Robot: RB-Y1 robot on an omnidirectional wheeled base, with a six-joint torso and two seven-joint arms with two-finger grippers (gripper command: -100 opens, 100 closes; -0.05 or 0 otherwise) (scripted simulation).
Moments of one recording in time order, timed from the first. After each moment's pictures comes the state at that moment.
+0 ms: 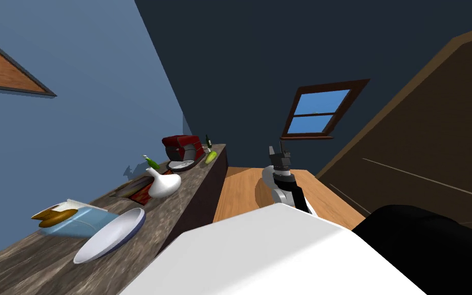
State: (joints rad) left arm 1.19 1.72 0.05 -1.51 -1.05 -0.63 -0.97; right arm 0.46 -0.02 -0.01 -2.33 -0.10 -0.54 0.10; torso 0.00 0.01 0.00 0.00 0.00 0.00
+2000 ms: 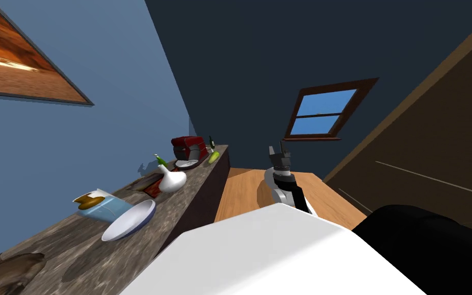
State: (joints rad) left arm 1.19 1.73 0.05 -1.52 -1.06 -0.61 -0.97; right arm 0.46 -0.02 -0.01 -2.33 -0.10 -0.54 0.10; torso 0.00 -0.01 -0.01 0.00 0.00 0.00
